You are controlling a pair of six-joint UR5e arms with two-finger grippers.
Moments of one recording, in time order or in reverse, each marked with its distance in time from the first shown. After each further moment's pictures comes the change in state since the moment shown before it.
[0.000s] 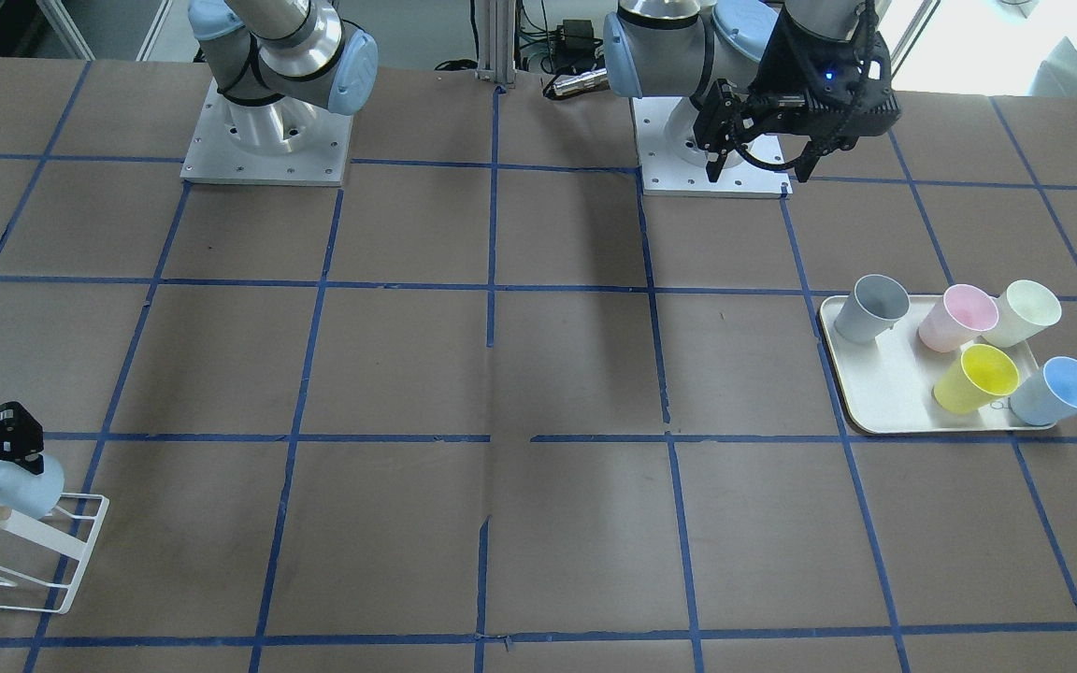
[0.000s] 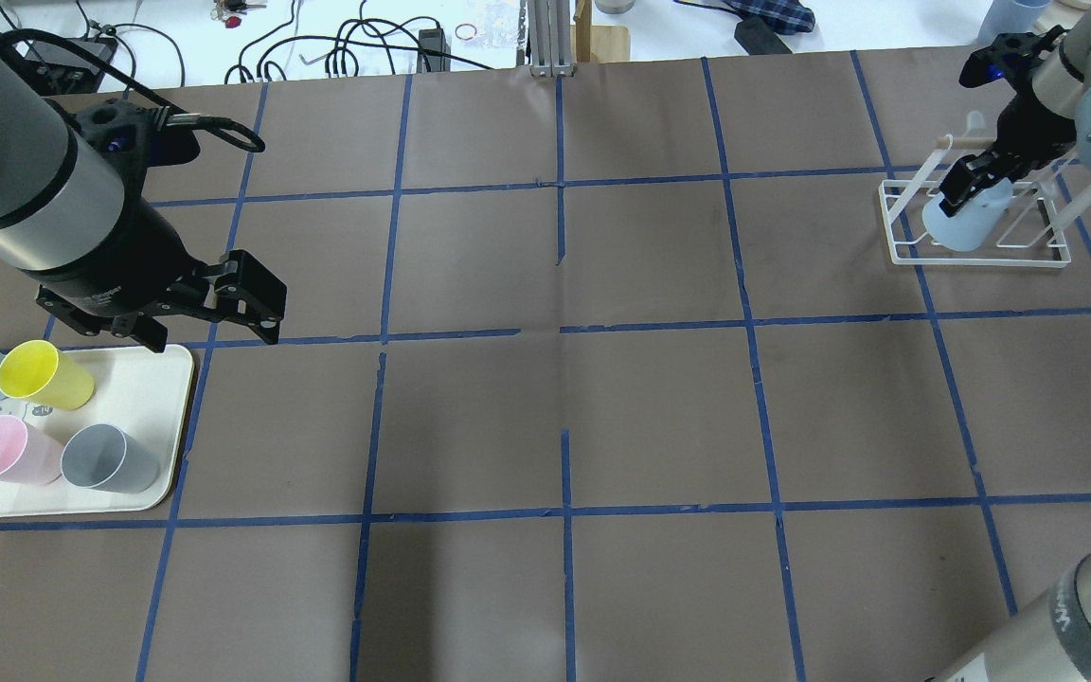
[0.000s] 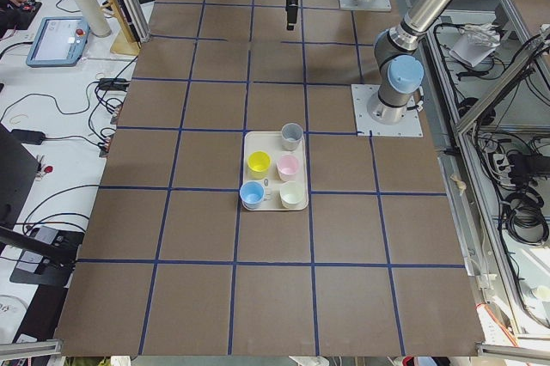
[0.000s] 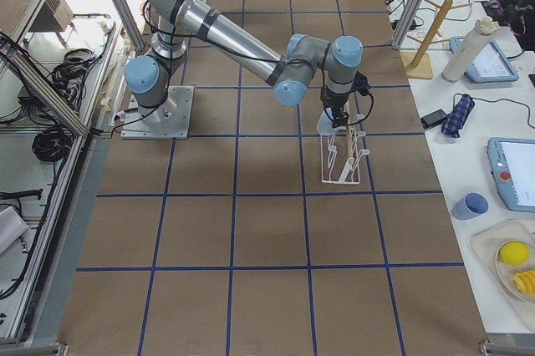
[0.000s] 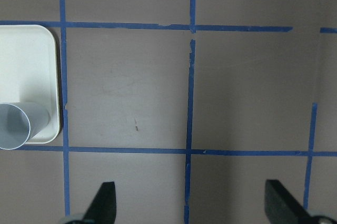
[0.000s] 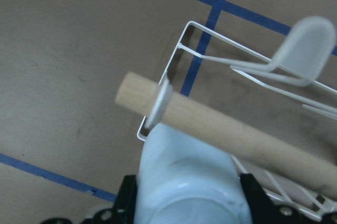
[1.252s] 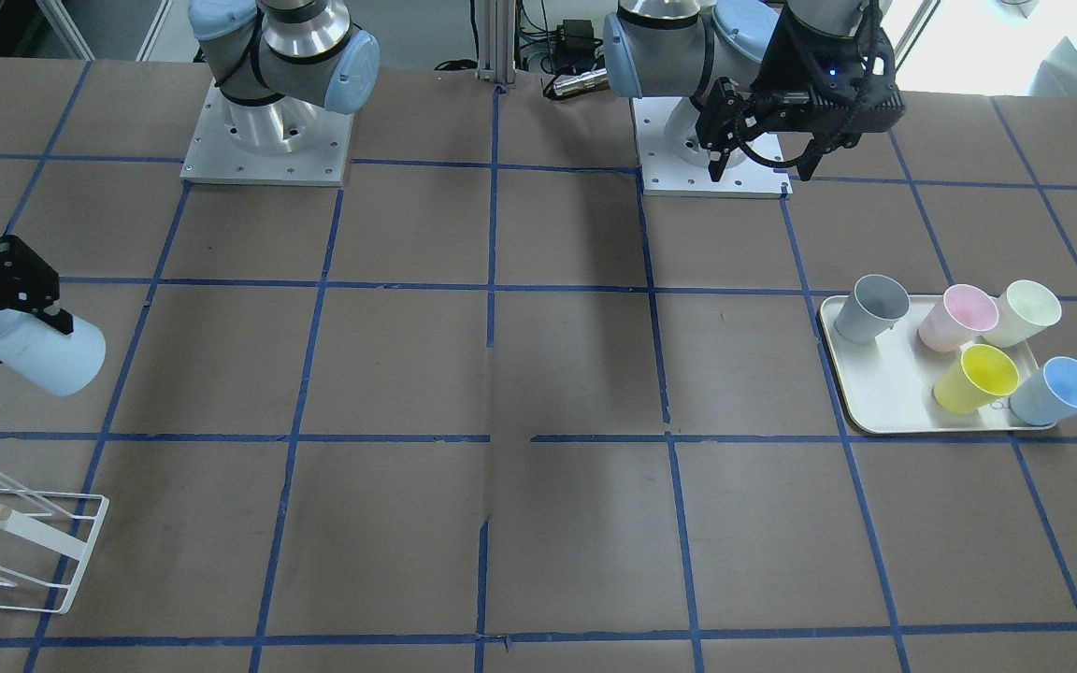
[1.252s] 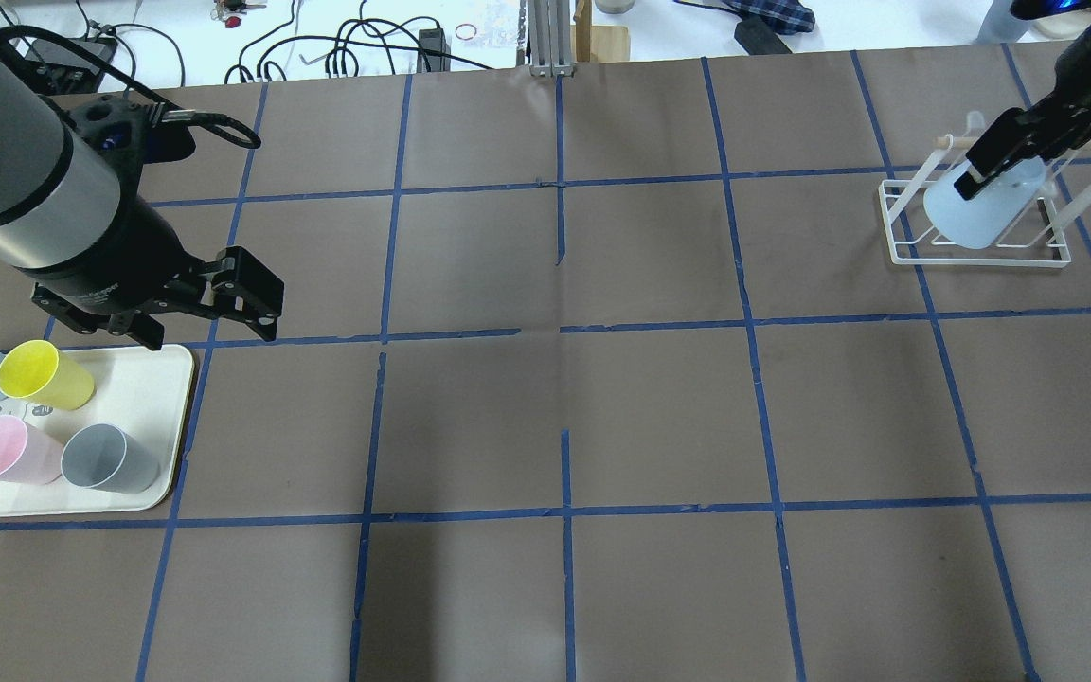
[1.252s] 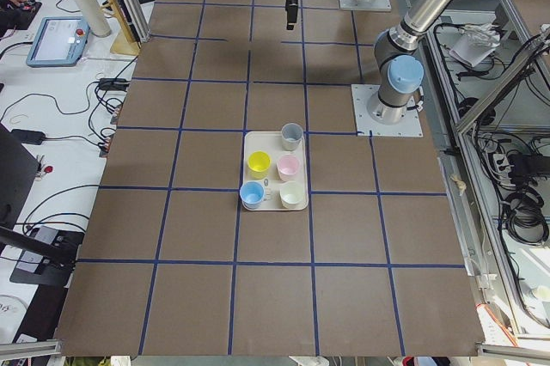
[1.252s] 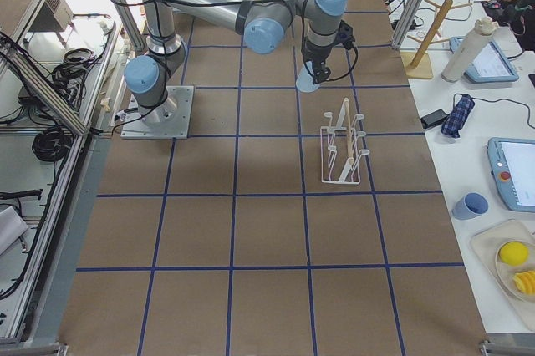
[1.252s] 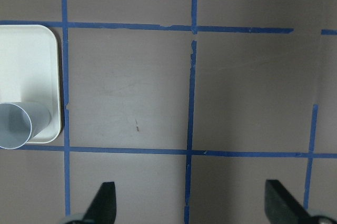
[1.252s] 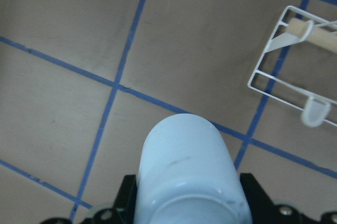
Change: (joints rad) left arm 0.000 0.002 0.003 0.005 0.002 -0.013; right arm 0.004 -0.255 -0.045 0.487 0.191 -0.003
